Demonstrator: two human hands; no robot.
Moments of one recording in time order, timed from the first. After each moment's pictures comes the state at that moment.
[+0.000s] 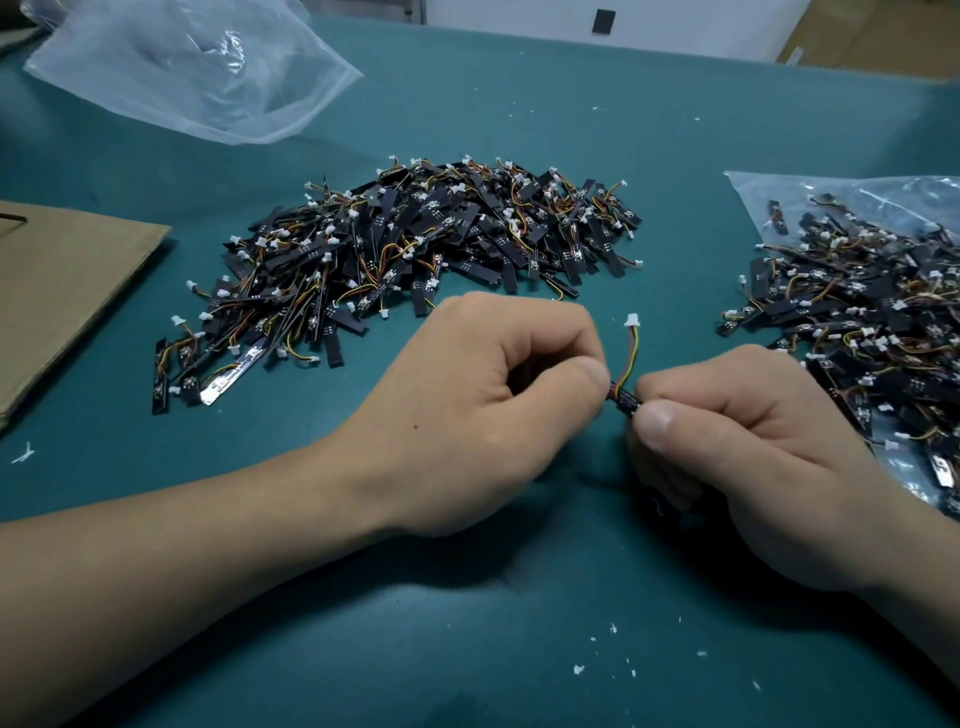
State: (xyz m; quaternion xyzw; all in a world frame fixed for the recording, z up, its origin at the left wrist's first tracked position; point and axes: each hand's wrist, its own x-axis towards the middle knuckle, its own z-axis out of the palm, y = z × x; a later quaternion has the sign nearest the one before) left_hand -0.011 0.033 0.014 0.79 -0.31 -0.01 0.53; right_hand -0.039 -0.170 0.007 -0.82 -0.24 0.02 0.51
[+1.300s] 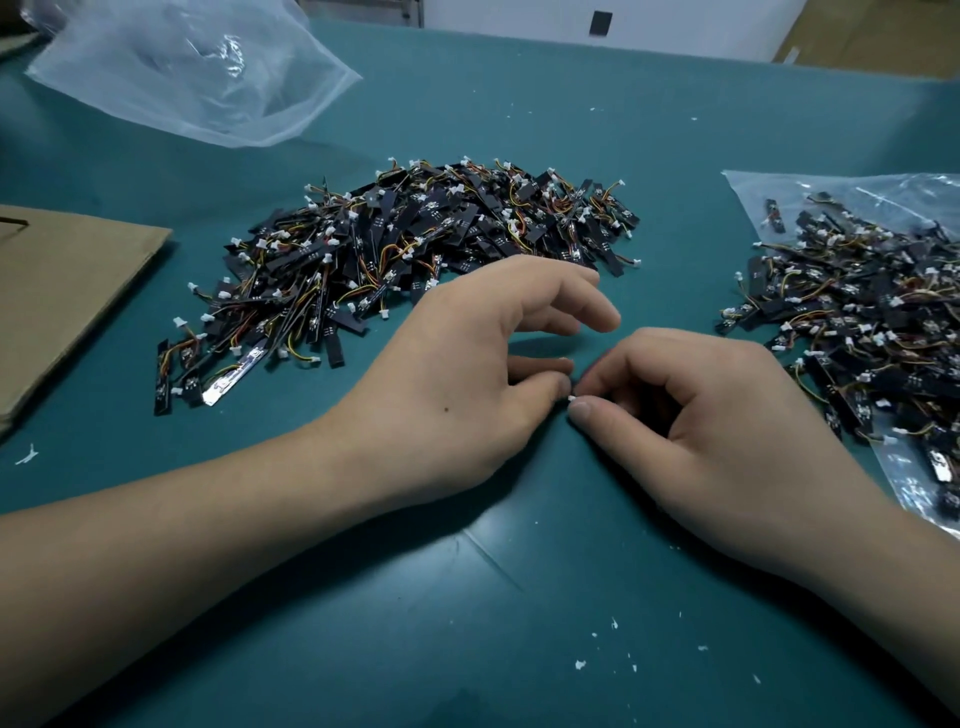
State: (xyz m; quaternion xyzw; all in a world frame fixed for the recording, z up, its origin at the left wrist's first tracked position) left_hand 0.005 0.034 -0.004 0.77 -0.28 -0.03 0.57; right_hand -0.037 -0.159 0.000 -0.94 -0.15 -0.09 0.29
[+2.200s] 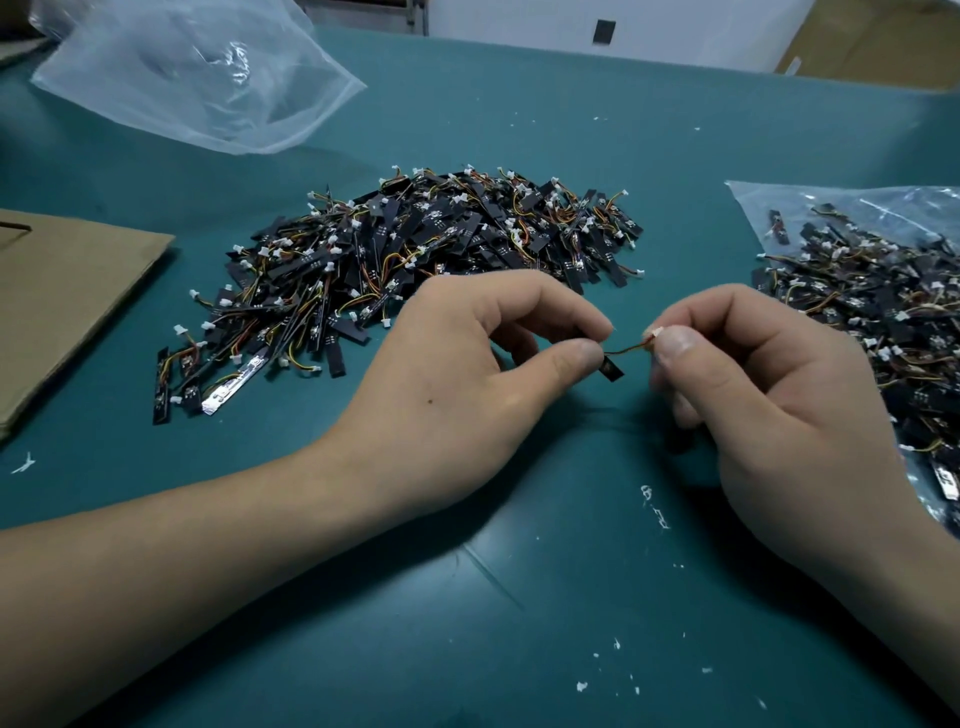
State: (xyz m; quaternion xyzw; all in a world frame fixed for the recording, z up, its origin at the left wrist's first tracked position) left_hand 0.003 0.033 0.001 0.80 -0.23 0.05 0.55; right_hand -0.037 -0.164 0.005 -0.84 -0.10 -0.15 0.52
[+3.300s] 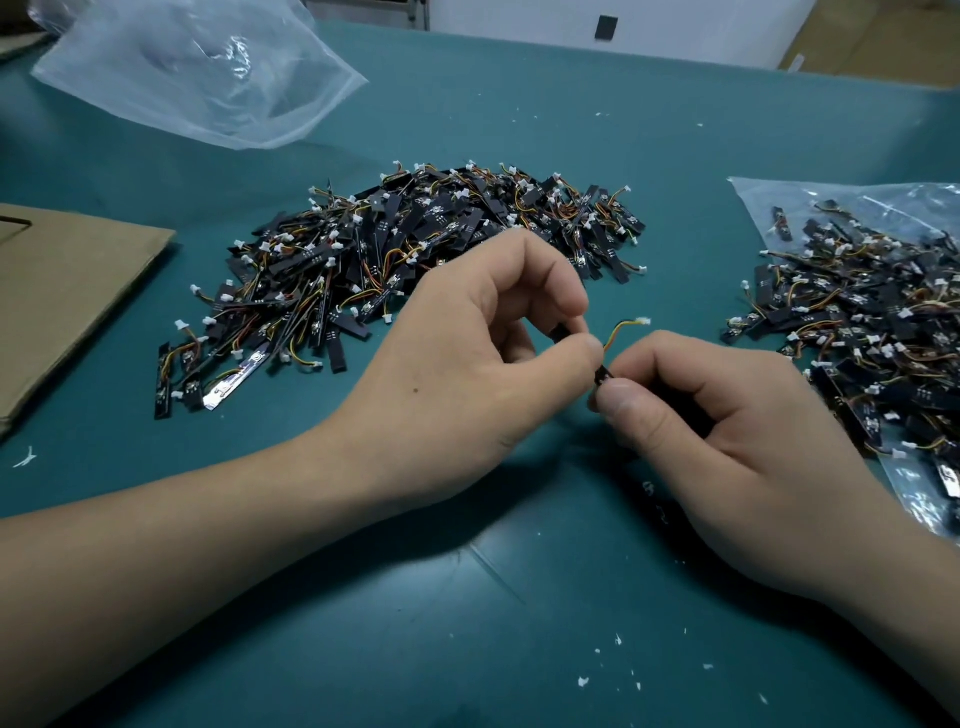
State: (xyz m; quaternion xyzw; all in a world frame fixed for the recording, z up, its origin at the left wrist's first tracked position) left_hand 0.002 0.031 0.004 0.73 -0.23 -0.02 0.65; right_hand -0.039 -0.162 0.003 -0.90 -0.19 -0.09 0.38
